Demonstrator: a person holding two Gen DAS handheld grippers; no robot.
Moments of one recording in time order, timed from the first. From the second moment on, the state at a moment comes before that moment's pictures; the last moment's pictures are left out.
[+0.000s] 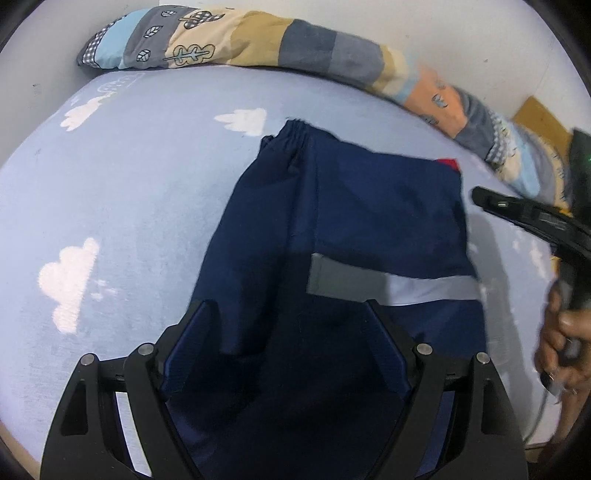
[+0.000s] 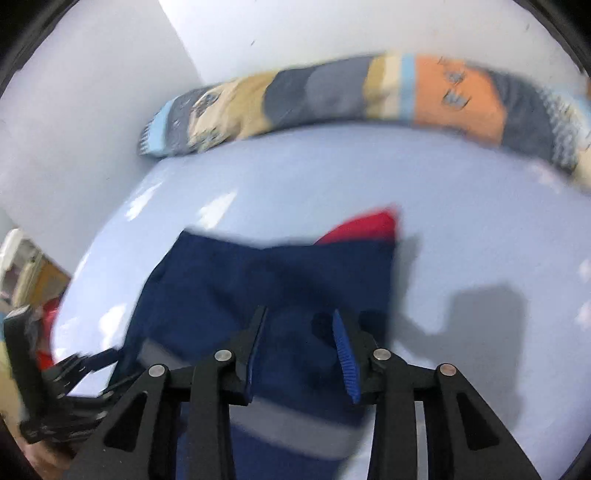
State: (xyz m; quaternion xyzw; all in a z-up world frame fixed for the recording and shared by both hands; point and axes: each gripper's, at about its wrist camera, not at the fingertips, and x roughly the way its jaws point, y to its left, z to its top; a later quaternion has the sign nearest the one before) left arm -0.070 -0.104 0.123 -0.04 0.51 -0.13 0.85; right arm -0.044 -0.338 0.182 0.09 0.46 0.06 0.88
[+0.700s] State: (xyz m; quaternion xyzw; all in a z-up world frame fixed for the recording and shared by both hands) left arm -0.092 -0.166 0.143 0.02 0.47 -0.24 0.85; right arm -0.104 -0.342 0.128 0.05 0.54 0.08 0.84
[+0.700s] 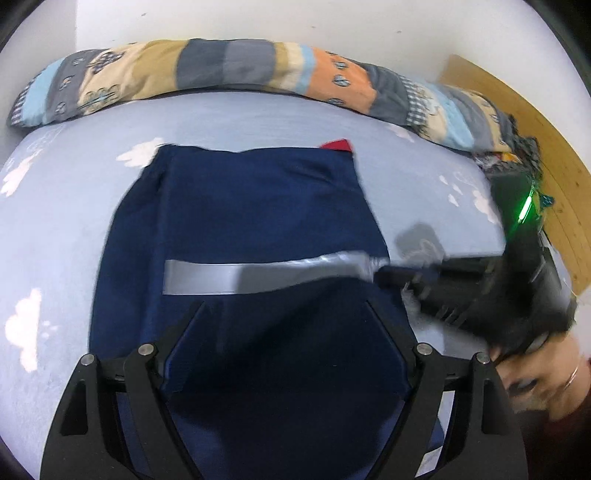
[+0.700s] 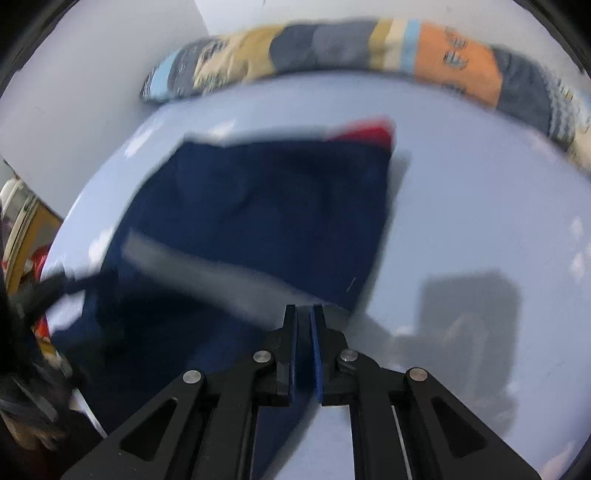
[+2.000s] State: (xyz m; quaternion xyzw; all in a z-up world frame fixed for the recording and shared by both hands) left arm -0.019 0.008 0.092 -0.18 0.57 -0.21 0.77; right arm -0.120 -0.404 0.130 0.30 0.49 0.10 0.81
